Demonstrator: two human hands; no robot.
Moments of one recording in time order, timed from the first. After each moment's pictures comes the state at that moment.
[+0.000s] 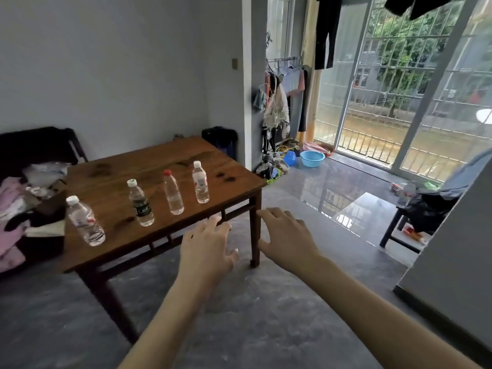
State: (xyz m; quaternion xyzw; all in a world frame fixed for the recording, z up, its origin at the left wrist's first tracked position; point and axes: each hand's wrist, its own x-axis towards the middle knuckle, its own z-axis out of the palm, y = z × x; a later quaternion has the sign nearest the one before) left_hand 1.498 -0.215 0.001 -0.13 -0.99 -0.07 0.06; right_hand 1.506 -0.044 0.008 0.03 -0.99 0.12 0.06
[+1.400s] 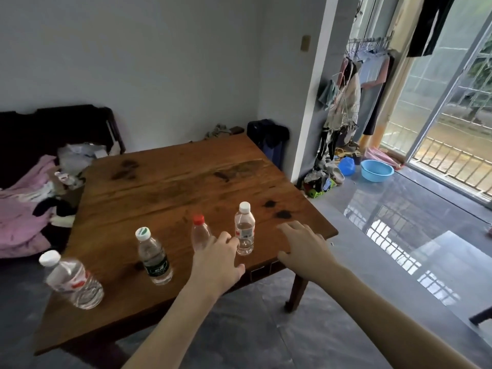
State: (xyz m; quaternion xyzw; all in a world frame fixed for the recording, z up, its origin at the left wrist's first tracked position) left_hand 1.101 -0.296 -0.067 -0.06 -1.00 -0.07 -0.02; right_hand 1.080 -0.103 -0.042 0.10 -0.99 0.11 -0.05
